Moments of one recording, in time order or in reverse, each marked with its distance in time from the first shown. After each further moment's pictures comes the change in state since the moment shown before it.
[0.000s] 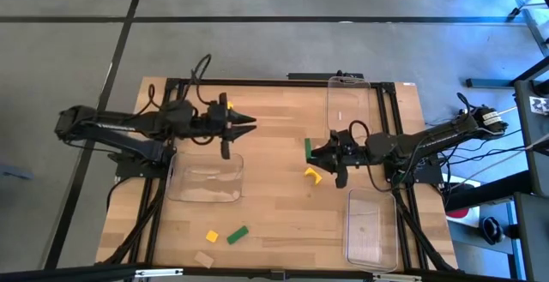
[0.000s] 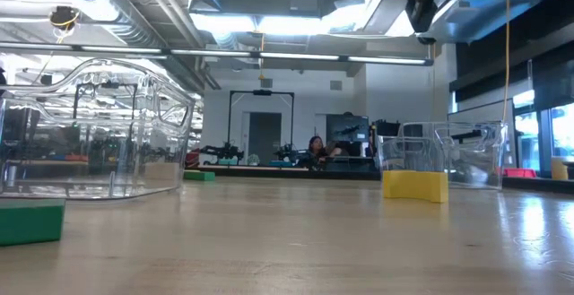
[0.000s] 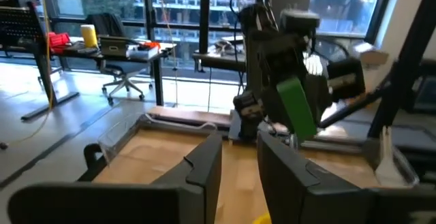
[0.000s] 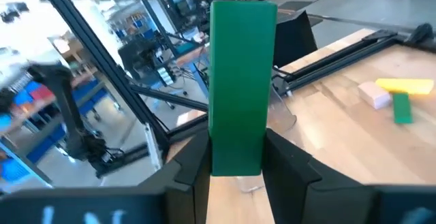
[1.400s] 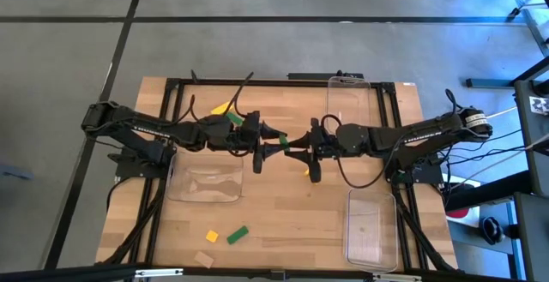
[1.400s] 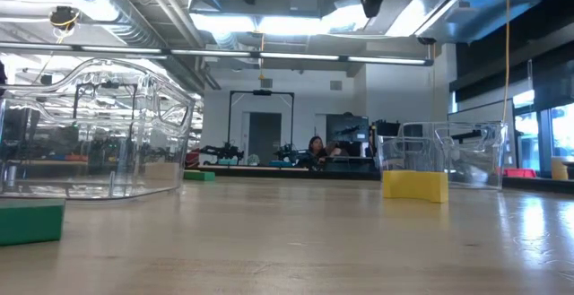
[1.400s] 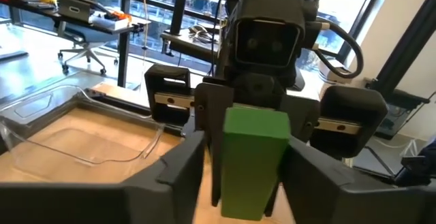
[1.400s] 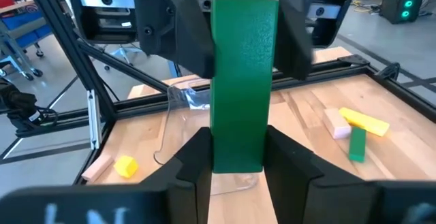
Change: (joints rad) left arm -0.076 0.371 0.133 0.220 -0.005 -0.213; right arm -0.106 0.244 0.300 -0.194 -0.063 -0.263
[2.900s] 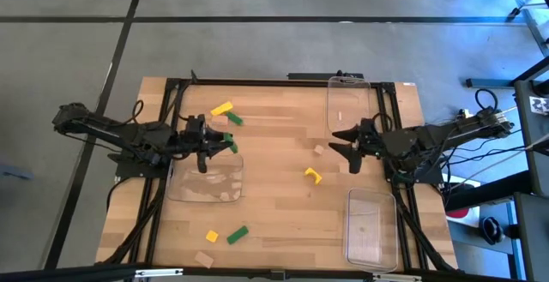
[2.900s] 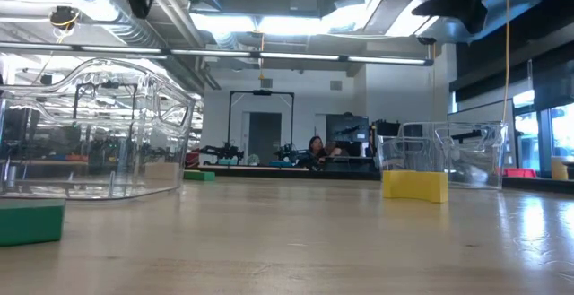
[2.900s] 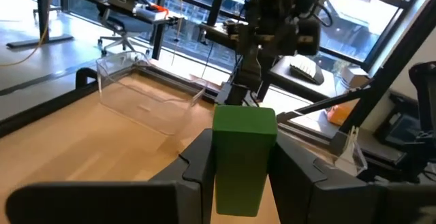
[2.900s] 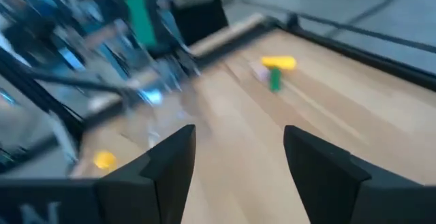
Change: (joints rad) left arm -0.167 -0.690 -0.434 -0.280 -0.276 -0.081; right arm 0.156 -0.541 -0.238 -0.399 0.392 0.348
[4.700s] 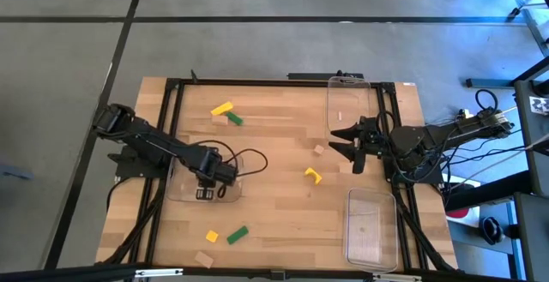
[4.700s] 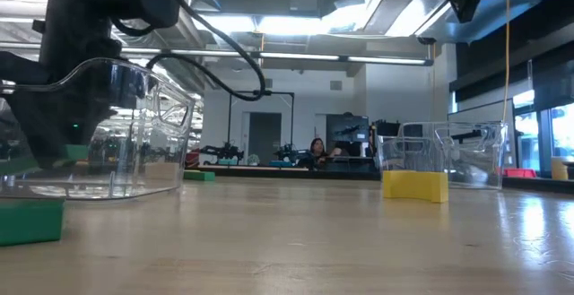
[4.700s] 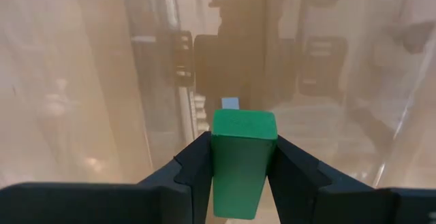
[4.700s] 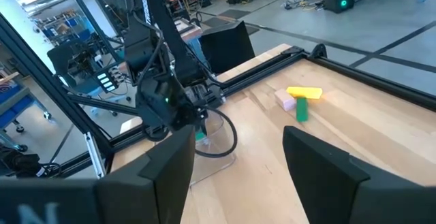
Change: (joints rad) left arm -0.027 0.825 0.299 -1.028 0.395 0.081; right arm -0.002 -0.014 -0.016 0.137 -0.043 -0.080
